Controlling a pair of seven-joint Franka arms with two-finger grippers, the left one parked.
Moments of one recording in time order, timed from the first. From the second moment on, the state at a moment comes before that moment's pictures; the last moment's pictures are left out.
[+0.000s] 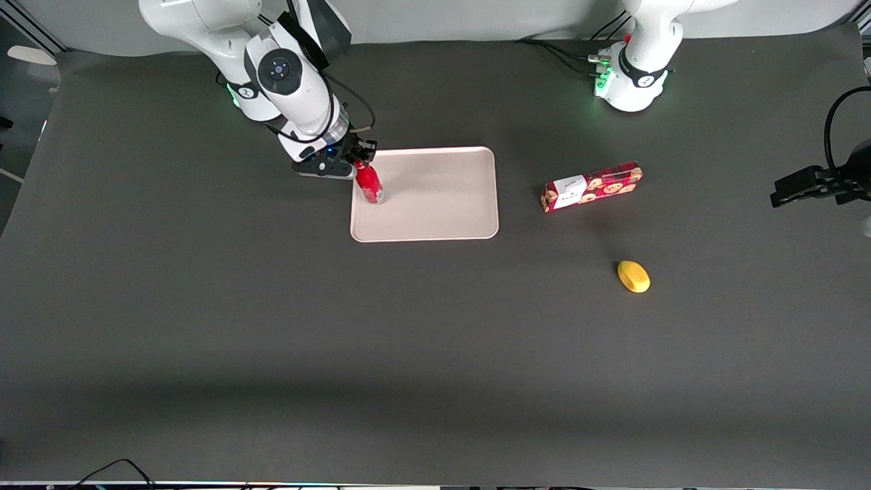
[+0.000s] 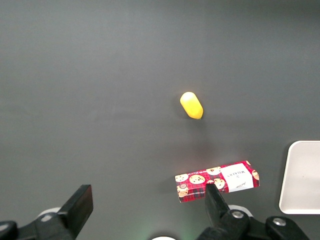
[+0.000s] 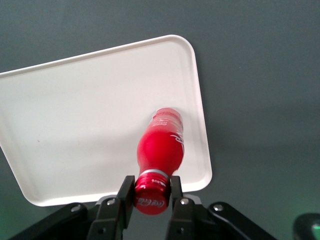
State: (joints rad) arm 0.21 -0.11 0.51 -2.40 0.29 2.25 0.71
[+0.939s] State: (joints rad) arm 0.19 -0.14 0.34 -1.97 0.11 1.86 0.70
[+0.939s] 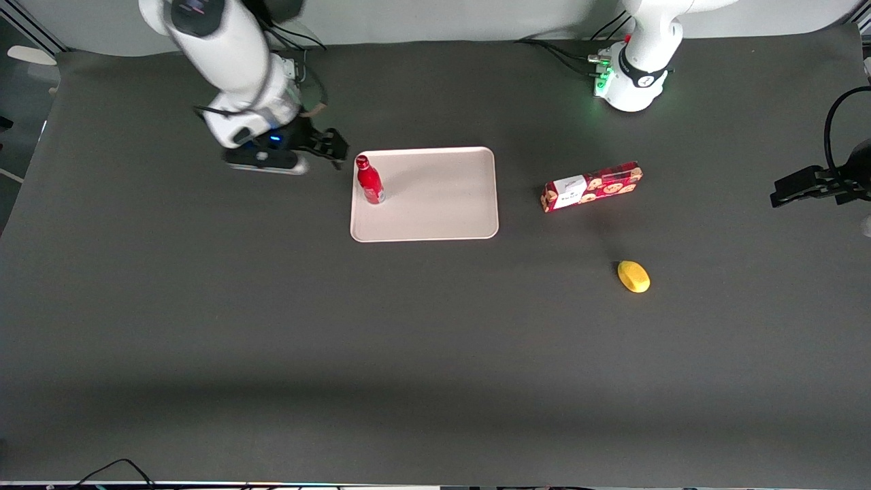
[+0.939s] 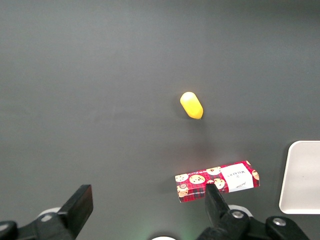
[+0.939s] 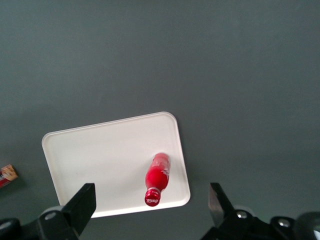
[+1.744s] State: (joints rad) arm 0.17 -0.07 -0.16 -1.61 -0.01 1.45 0.19
